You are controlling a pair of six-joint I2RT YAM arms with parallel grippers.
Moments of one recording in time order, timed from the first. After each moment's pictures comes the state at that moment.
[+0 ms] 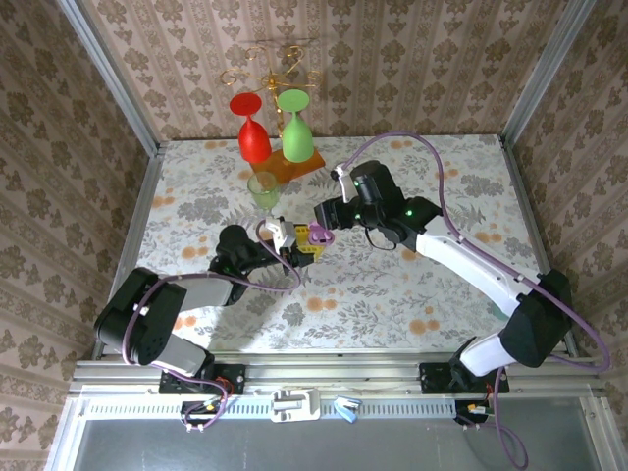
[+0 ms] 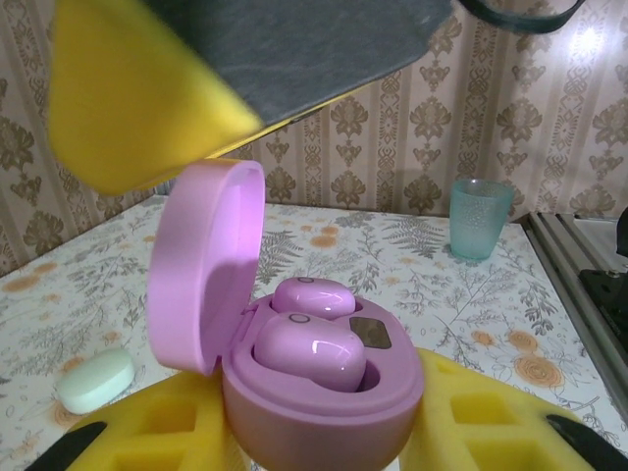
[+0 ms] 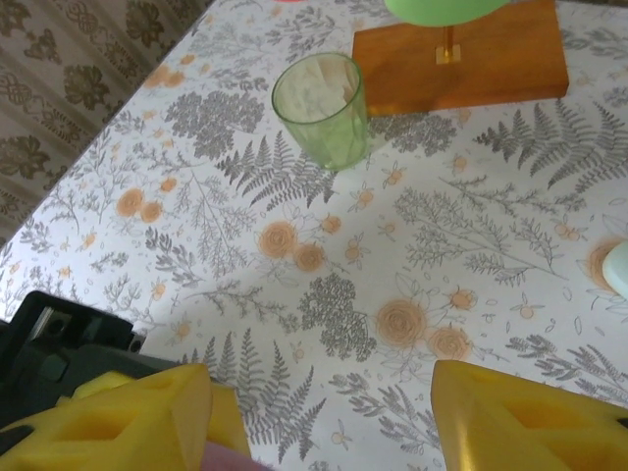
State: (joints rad) left arm -0.55 1.47 0.45 1.07 0.86 -0.01; right arm 0.66 1.47 1.31 -0.46 -0.08 0.28
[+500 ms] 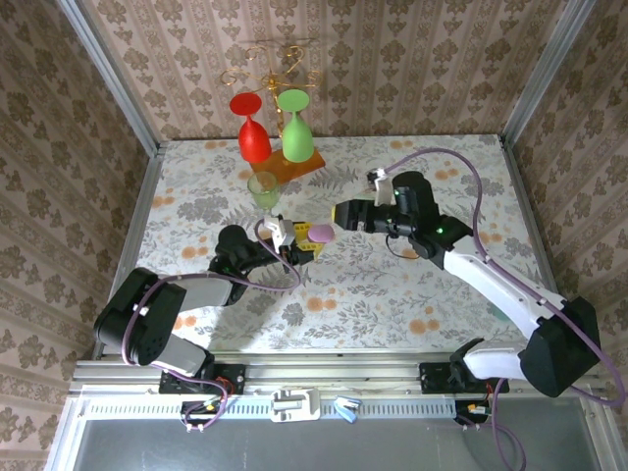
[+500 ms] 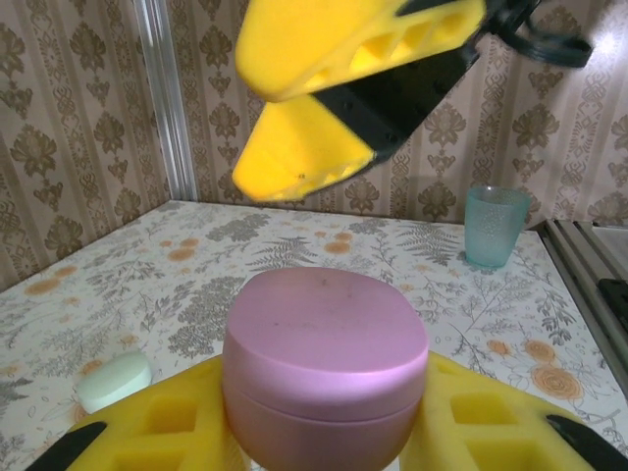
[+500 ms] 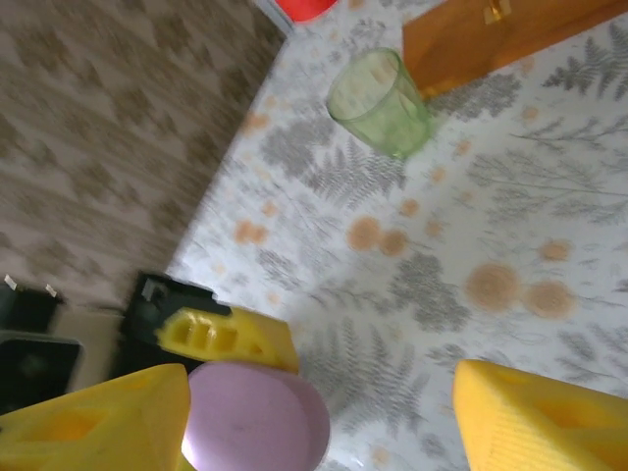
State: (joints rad) left arm -0.55 1.47 0.45 1.10 0.83 -0.02; right arm 0.48 1.28 1.00 -0.16 -0.41 0.63
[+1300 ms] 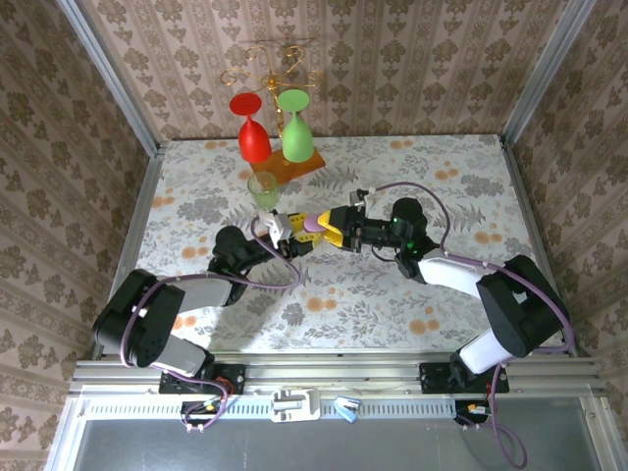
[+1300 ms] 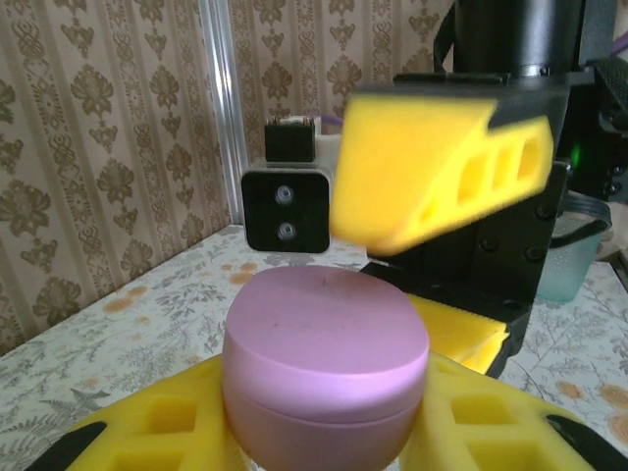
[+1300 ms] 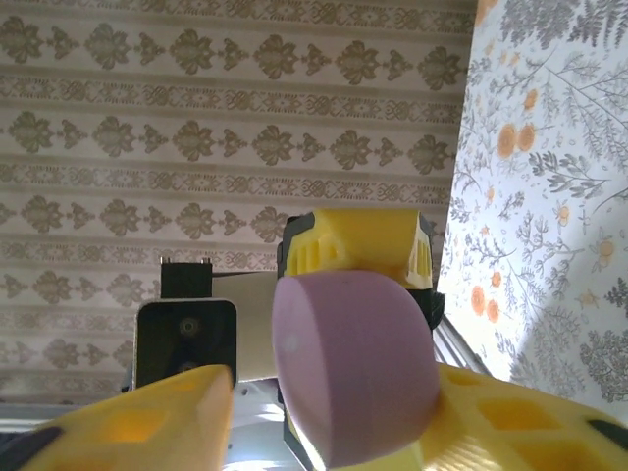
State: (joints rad) left arm -0.55 1.46 0.45 1.16 0.71 -0.02; right arm 0.49 1.53 0.71 0.84 -0.82 1.48
